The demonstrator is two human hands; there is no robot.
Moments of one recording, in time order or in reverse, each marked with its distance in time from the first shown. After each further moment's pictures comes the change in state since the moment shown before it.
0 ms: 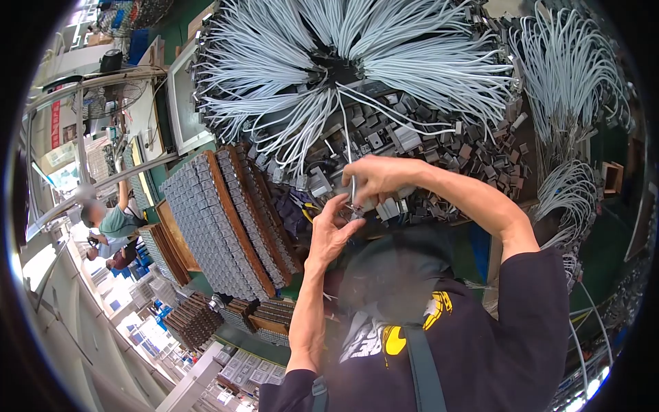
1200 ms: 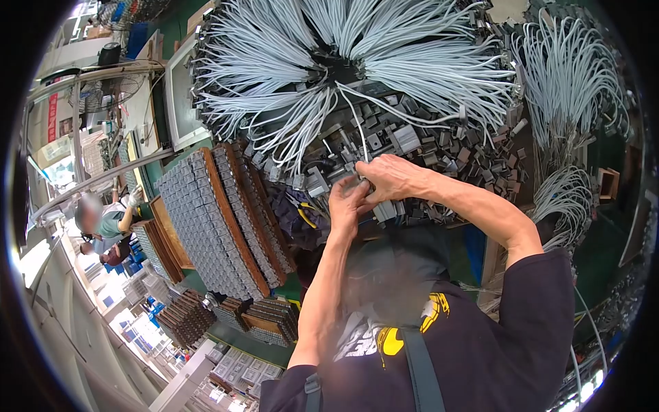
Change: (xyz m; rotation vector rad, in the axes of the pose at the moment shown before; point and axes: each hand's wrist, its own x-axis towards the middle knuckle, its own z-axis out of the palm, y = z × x) left_hand 0.059 -0.024 0.057 -0.801 0.289 -0.366; right_hand -0.008 0.021 0.004 -0.669 0.302 -0.136
